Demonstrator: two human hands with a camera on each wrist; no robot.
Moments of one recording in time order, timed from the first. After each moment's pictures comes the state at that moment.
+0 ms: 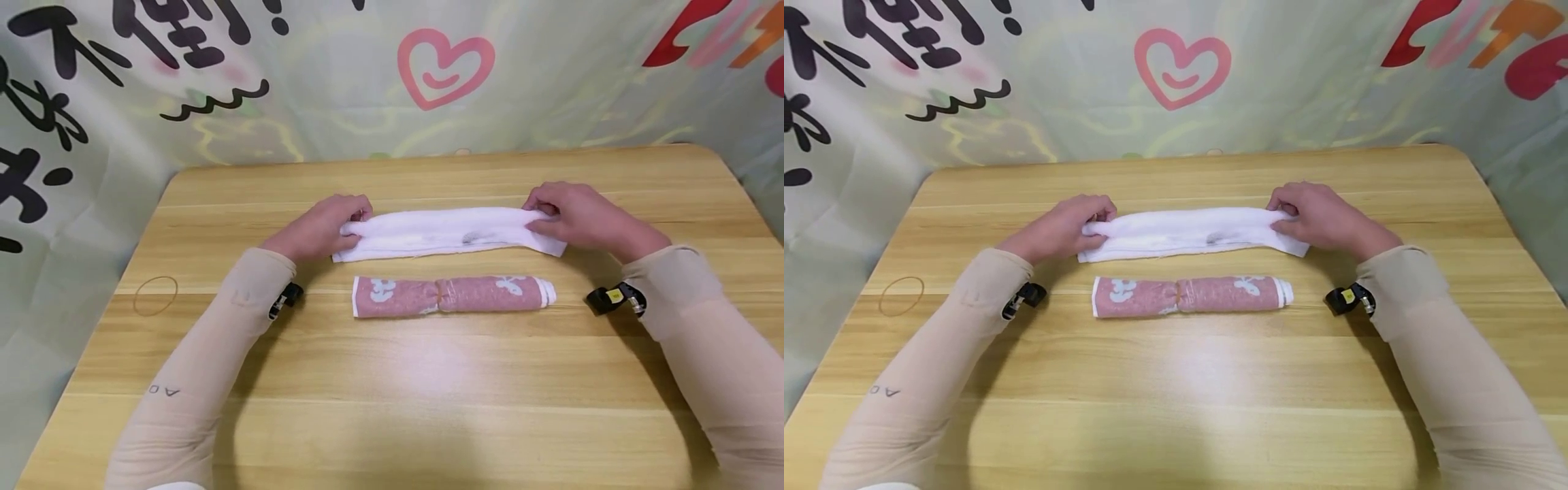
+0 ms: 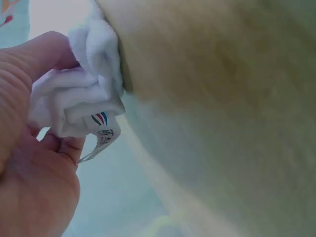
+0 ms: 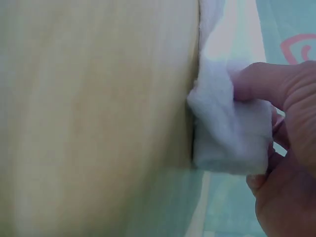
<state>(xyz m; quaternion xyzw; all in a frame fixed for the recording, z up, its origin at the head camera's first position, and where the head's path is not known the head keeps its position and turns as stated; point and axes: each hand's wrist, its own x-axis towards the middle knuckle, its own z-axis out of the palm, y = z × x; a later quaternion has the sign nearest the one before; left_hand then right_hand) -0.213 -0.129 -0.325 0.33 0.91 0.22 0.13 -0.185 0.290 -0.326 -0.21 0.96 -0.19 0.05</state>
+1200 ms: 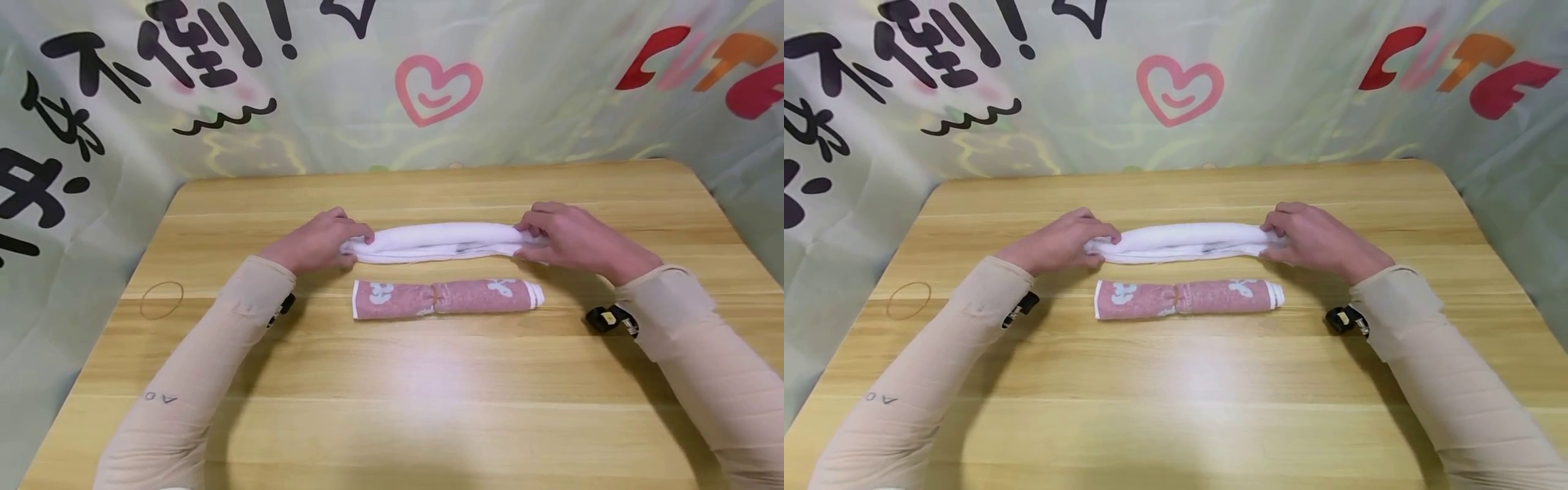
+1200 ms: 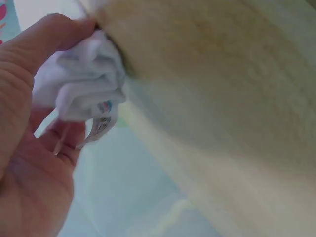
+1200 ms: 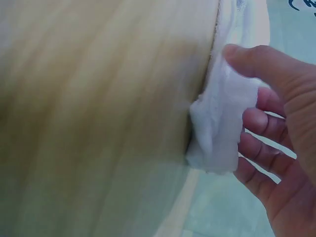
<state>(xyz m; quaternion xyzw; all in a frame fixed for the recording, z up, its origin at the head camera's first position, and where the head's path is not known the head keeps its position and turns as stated) -0.198 -0.131 -0.316 0.38 0.91 0.12 0.12 -0.152 0.287 -0.317 -0.26 0.96 -0.13 0.00</state>
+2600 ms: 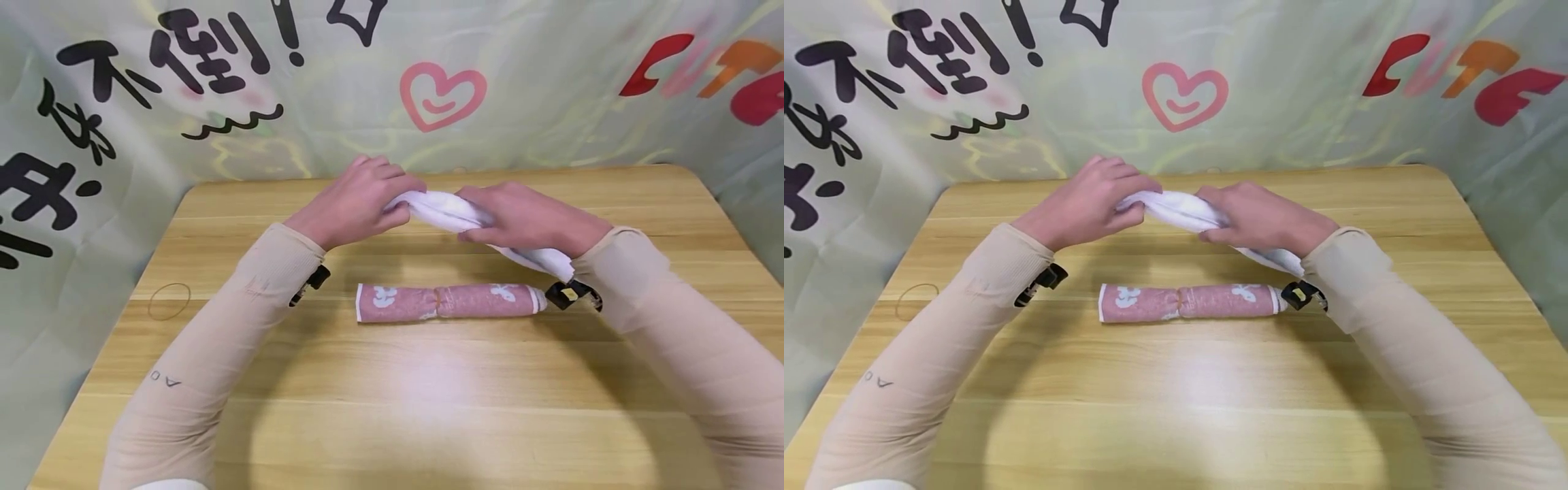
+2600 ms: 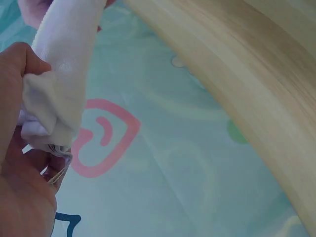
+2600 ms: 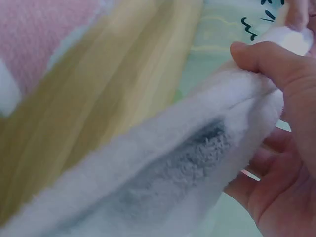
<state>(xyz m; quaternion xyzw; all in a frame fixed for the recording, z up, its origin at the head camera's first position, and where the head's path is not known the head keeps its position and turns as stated) -0.190 -0.070 -0.235 0.45 0.88 0.11 -0.08 -0.175 0.206 -0.260 -0.32 0.93 -0.17 0.07</state>
